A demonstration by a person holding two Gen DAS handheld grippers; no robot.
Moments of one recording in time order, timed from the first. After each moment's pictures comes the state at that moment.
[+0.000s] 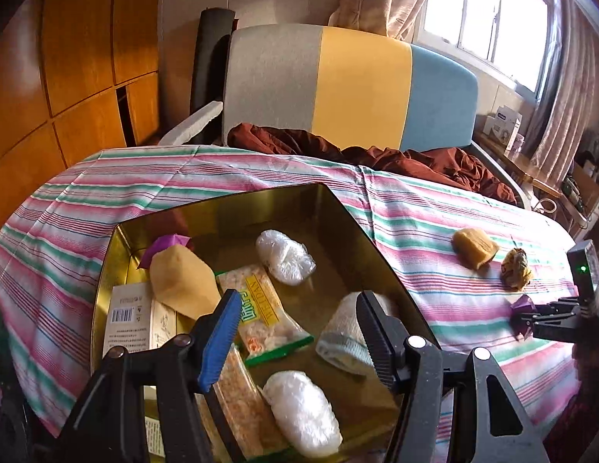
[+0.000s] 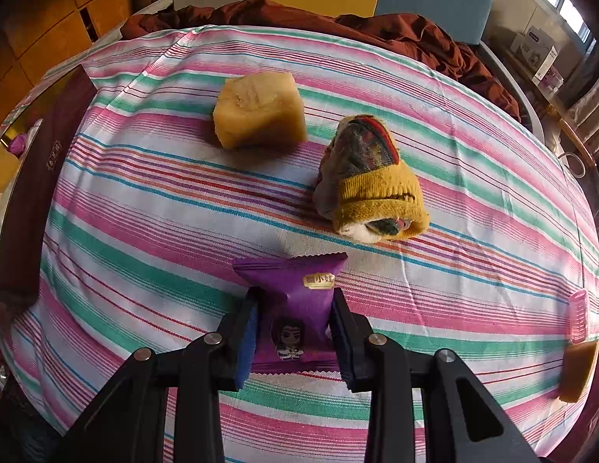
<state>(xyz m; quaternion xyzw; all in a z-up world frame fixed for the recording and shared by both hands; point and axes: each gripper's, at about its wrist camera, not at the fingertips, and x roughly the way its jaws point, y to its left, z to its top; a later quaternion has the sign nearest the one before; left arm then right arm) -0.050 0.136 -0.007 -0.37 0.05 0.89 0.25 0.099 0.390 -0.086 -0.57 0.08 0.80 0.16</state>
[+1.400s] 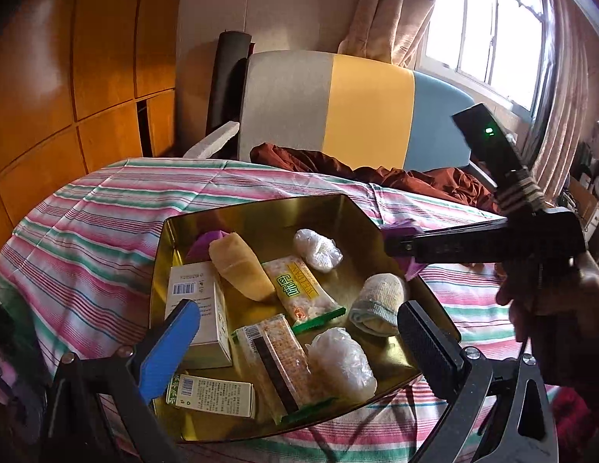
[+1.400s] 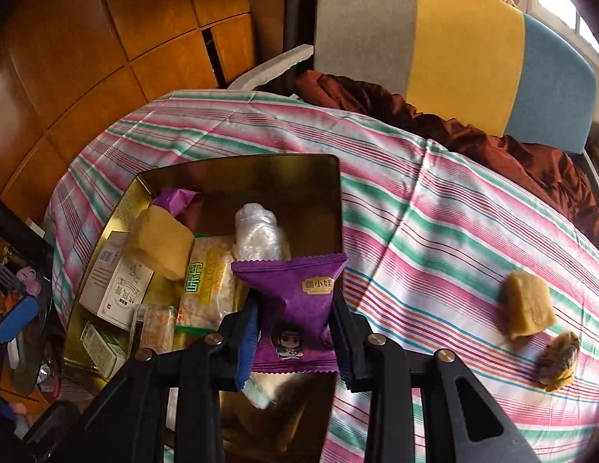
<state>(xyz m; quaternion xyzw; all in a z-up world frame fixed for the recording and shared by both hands) -0.011 0.067 0.007 -0.33 0.03 0.91 0.24 -0.059 0.189 -0.024 -0.50 0.06 0.87 -0.01</state>
